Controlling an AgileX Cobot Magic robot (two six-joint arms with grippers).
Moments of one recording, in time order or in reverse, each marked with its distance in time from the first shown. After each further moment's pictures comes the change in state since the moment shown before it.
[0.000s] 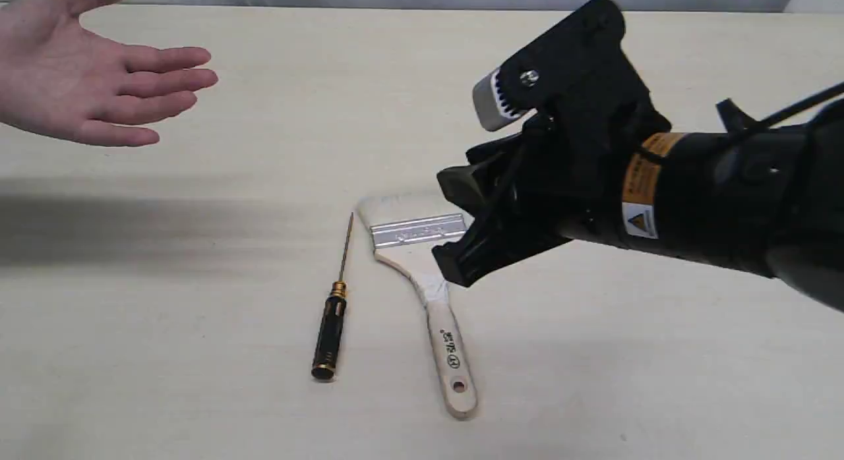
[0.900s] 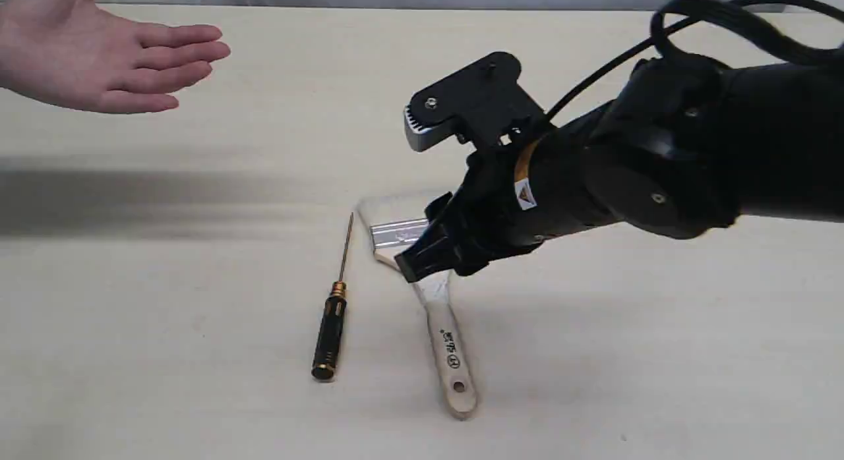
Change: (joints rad) left arm 0.000 0.000 0.000 0.000 0.000 0.000; right arm 0.000 0.293 -0.221 0.231 0.308 -0.131
